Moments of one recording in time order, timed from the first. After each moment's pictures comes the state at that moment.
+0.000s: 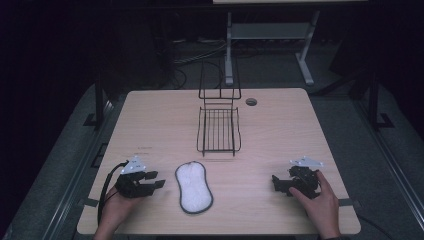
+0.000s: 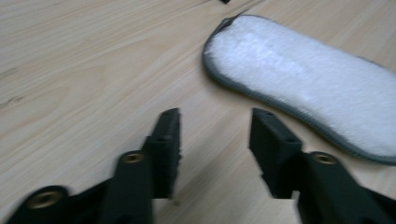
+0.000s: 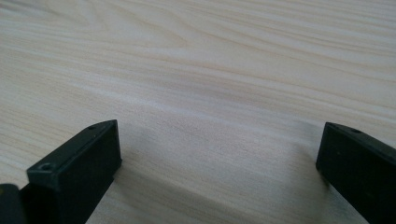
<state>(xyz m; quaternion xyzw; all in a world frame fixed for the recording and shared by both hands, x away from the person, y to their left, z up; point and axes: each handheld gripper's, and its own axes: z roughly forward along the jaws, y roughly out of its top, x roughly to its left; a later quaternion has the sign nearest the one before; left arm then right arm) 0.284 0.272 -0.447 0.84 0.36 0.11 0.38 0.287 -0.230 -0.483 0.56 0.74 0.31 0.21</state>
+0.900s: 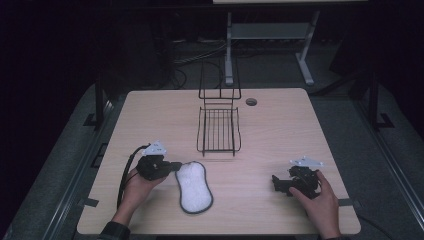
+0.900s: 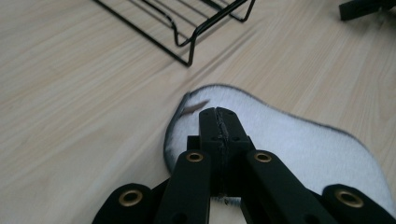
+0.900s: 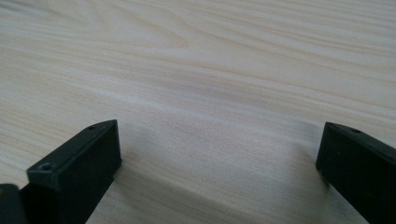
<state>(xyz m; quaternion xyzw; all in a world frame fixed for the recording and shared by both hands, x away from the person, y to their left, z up) 0.328 0.220 -0.429 0.85 0.31 0.07 0.41 0.287 -0.230 -0.483 0.56 0.74 0.31 0.21</state>
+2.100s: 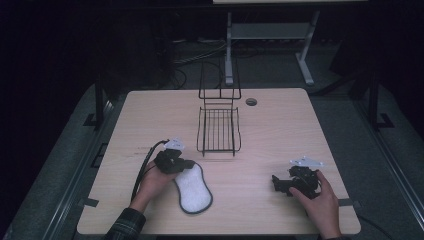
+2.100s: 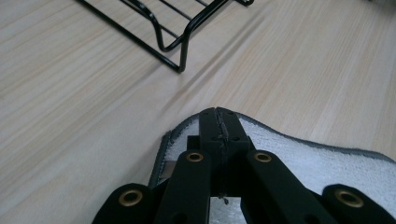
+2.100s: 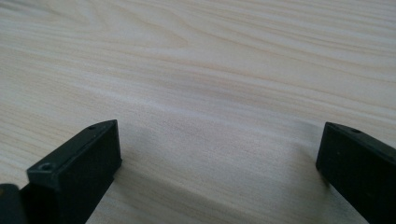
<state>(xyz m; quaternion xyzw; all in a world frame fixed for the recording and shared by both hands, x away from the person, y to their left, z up) 0.355 0.187 -0.450 0.88 0.30 0.05 0.37 0.287 -0.230 -0.483 0.56 0.74 0.31 0.21</state>
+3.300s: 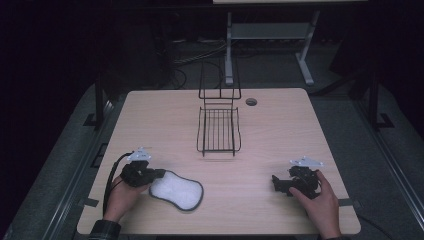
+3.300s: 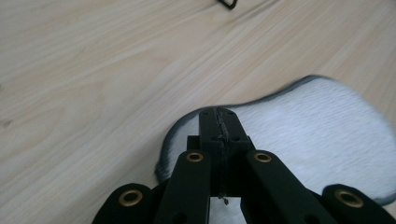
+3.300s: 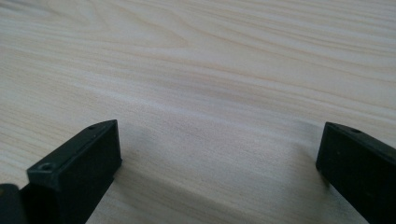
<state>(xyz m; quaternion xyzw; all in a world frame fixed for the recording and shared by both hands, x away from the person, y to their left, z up) 0.308 0.263 -0.439 0.85 0.37 0.07 0.37 0.287 -0.230 -0.483 0.56 0.74 0.31 0.21</state>
